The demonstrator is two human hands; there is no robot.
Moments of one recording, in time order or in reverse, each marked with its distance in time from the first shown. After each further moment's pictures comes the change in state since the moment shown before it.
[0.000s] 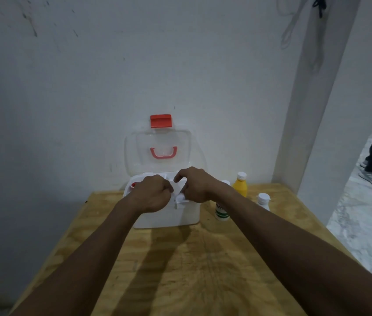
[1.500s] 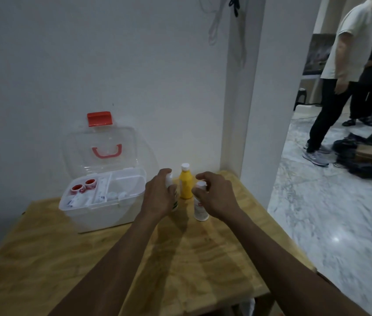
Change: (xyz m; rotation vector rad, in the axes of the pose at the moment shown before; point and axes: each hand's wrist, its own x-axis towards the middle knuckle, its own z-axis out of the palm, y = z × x) left_hand 0.027 0.120 0.104 -0.424 0.294 -0.025; right_hand -0.131 0.113 -0.008 0.234 0.617 0.275
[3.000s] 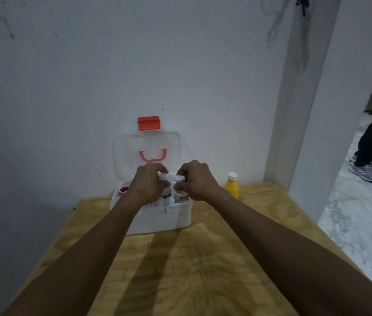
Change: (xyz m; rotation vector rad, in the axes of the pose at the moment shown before) left_hand 0.044 -0.056 -0.123 0.221 -0.031 -0.075; right_hand 0.064 -0.116 0.091 -0.061 -0.265 -0.227
